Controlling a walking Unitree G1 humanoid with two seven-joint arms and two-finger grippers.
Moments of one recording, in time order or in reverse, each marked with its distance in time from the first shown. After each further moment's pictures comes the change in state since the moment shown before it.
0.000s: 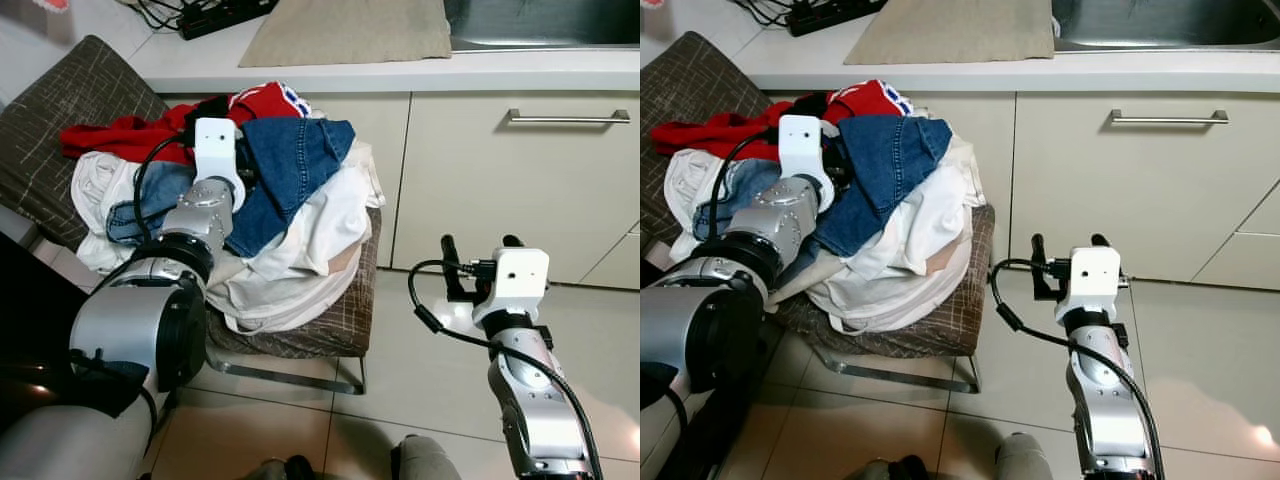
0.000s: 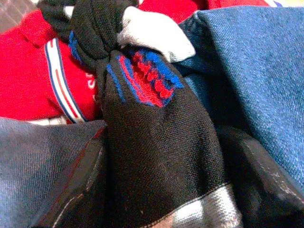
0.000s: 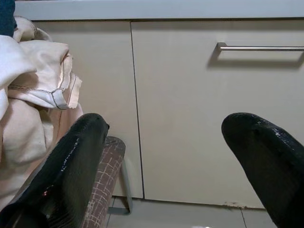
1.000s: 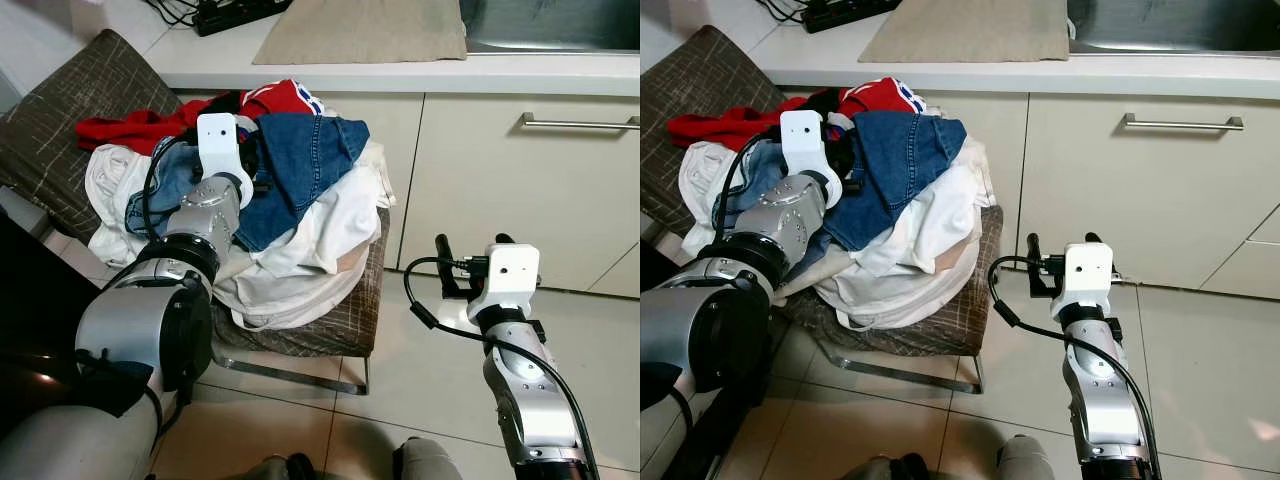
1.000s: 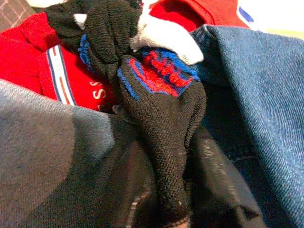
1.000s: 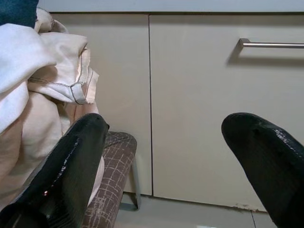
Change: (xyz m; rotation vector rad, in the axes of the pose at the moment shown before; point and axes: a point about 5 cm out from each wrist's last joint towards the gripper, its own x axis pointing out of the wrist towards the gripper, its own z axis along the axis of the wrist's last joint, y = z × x) left arm 0.000 -0.010 0.005 -0.060 -0.062 -0.062; right arm 0.008 0.003 -0.005 -0.001 0.024 0.021
